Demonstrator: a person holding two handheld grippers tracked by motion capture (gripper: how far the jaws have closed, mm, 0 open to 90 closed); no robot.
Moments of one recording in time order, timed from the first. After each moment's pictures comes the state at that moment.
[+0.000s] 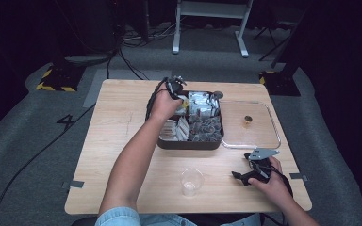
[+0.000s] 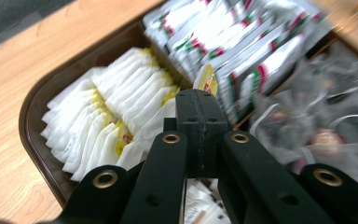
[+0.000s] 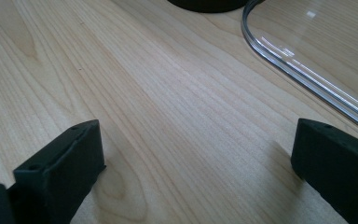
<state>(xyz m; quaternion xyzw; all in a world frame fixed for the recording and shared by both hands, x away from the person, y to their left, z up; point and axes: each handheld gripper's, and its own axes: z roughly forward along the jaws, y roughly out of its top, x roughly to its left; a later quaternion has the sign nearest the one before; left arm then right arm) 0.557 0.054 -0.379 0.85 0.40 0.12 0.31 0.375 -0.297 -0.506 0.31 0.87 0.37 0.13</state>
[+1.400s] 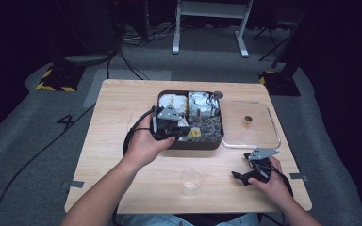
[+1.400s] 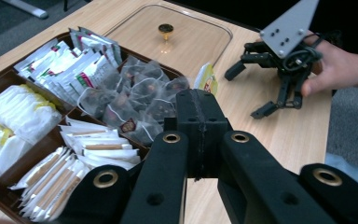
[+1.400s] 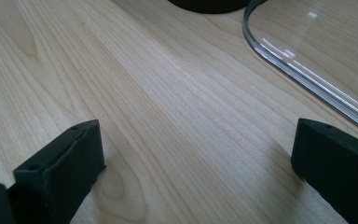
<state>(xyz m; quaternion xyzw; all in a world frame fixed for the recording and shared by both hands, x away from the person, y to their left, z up) 0.375 0.077 -0.330 0.86 0.24 0.09 0.45 0.376 -0.297 -0.506 0.30 0.87 0.37 0.13</state>
